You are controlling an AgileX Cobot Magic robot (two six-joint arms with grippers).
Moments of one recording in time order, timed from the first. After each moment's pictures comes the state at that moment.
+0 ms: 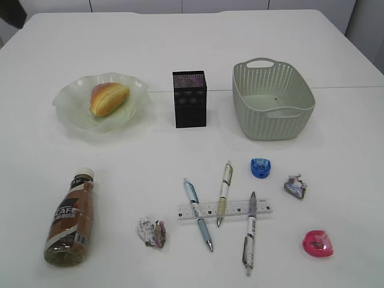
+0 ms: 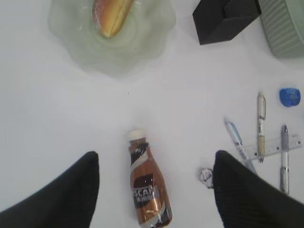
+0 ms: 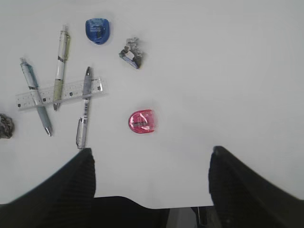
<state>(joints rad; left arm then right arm) -0.24 1.49 -1.64 -0.09 1.25 -0.17 0.00 1.09 -1.10 0.13 1.25 0.15</state>
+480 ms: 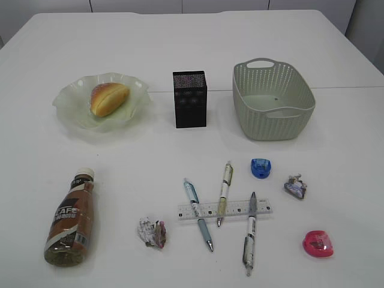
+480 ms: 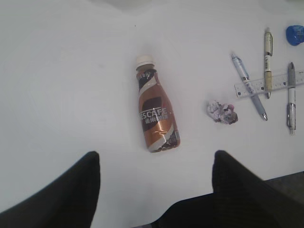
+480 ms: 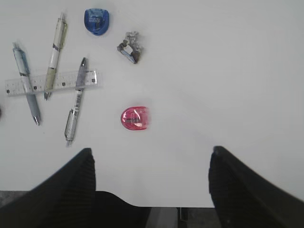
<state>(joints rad) -0.24 1.09 -1.23 -0.09 1.25 -0.17 0.00 1.11 -1.10 0.12 1.25 0.08</state>
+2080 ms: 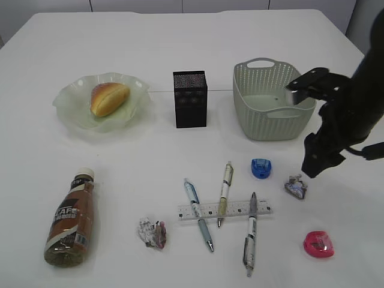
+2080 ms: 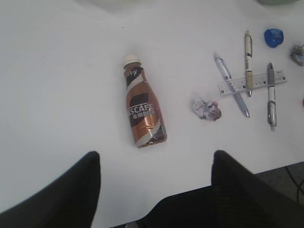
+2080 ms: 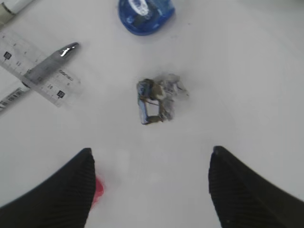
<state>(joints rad) -0.24 0.96 -1.18 -0.14 1.26 -0.17 0.11 1.80 -1.24 0.13 0.94 -0.64</state>
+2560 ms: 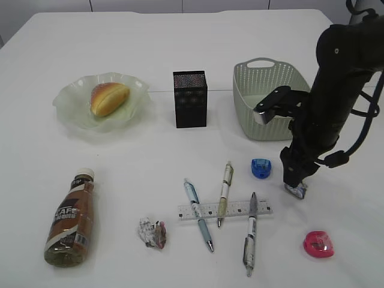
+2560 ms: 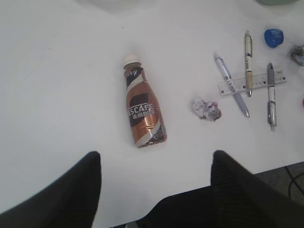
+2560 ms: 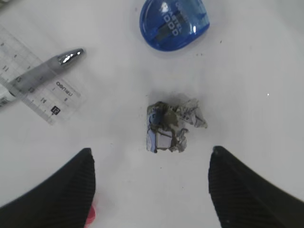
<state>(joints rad) -0.24 0.96 -1.18 -0.14 1.26 -0.17 0.22 1.95 -1.34 0.03 0.98 -0.62</state>
